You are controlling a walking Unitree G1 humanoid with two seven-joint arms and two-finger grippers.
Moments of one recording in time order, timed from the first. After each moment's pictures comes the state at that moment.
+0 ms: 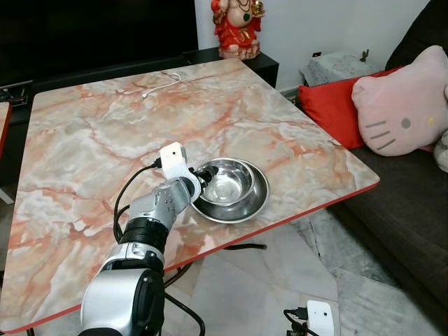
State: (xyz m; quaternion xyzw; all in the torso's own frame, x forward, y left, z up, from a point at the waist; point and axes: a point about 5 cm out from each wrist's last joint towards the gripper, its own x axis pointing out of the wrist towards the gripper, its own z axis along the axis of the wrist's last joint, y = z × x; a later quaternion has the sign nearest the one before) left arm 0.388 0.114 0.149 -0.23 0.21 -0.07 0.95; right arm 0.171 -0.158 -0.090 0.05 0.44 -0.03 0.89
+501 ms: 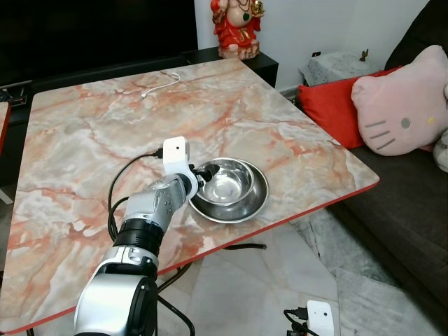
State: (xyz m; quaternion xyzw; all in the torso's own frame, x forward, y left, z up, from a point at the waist) left arm 0.386 0.116 0.161 -0.11 0.17 -0.12 0.97; right arm 0.171 -0.158 -0.090 0.05 0.44 -0.03 0.89
